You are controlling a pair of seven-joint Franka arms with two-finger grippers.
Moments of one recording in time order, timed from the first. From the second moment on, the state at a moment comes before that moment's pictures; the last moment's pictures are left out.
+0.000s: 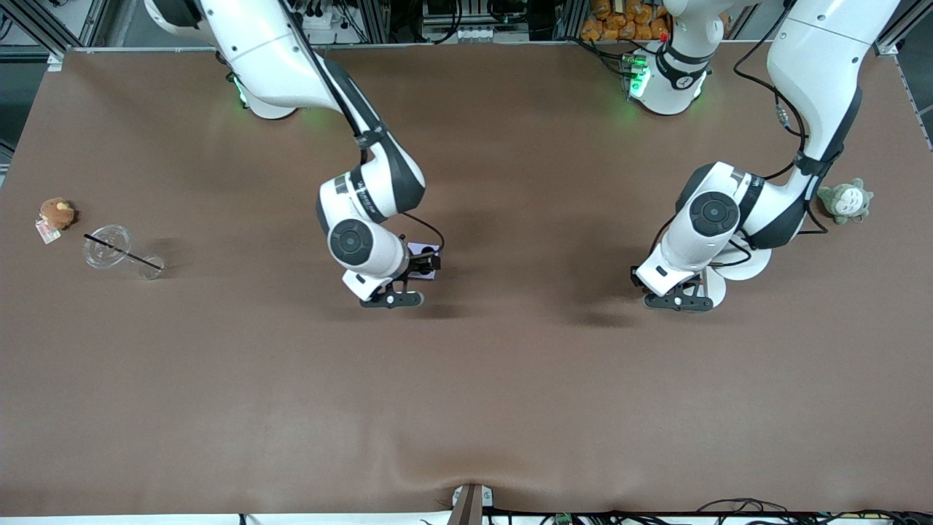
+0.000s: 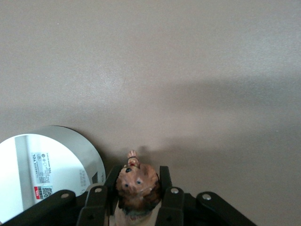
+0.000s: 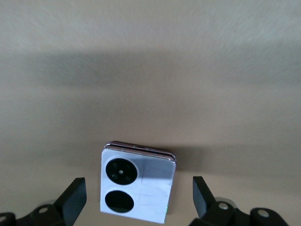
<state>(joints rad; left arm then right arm) 0.24 0.45 -0.49 -2.12 0.51 2.50 -0.51 0.69 0.67 -0.12 -1.68 0.37 2.20 0.35</state>
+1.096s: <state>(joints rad) 0.24 0.49 -0.49 -2.12 0.53 2.55 -0.51 0.71 0.68 -0.12 -1.72 0.38 2.27 0.43</state>
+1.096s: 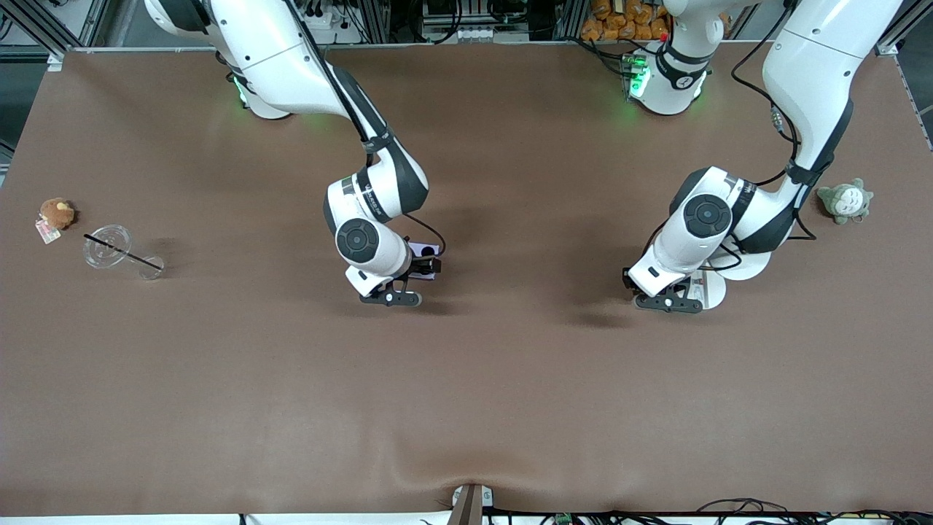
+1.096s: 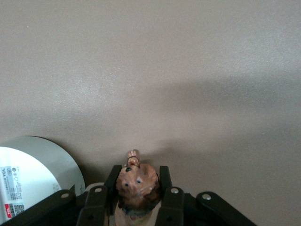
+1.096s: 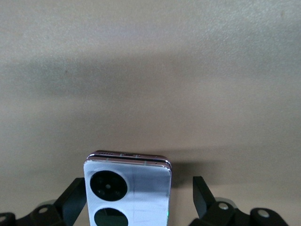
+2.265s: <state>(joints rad) 0.24 0.43 -0.50 -2.09 0.53 2.57 -0.49 0.73 0.69 -0.13 -1.75 0.41 2.31 0.44</state>
